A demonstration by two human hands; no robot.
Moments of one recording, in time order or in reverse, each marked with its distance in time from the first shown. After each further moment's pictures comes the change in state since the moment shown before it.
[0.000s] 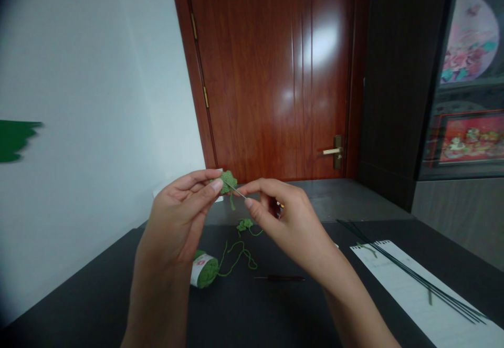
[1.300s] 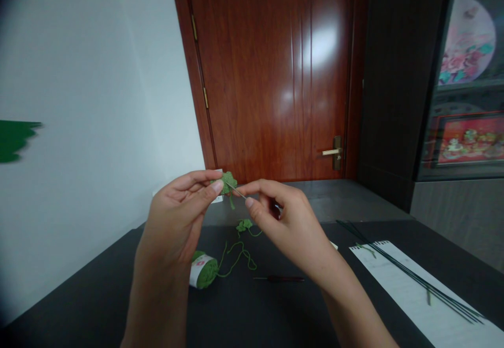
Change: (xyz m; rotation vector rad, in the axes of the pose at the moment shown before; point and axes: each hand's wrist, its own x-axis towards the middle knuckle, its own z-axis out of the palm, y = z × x) left_hand -0.001 -0.002 -0.002 0.055 -0.003 0.031; right_hand -0.002 0.002 0.000 0.041 -0.001 0.014
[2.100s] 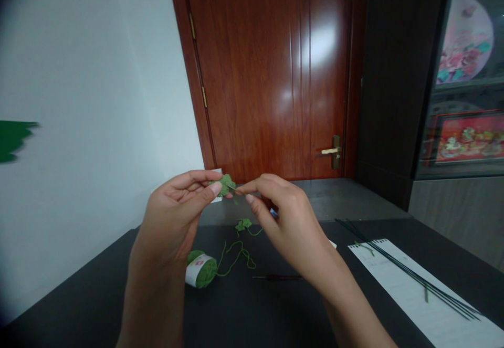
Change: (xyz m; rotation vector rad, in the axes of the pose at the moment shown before) left_hand 0.002 0.001 -0.004 0.069 -0.062 0.027; right_hand 0.001 -0.001 -0.003 -0.223 0.052 -0.202
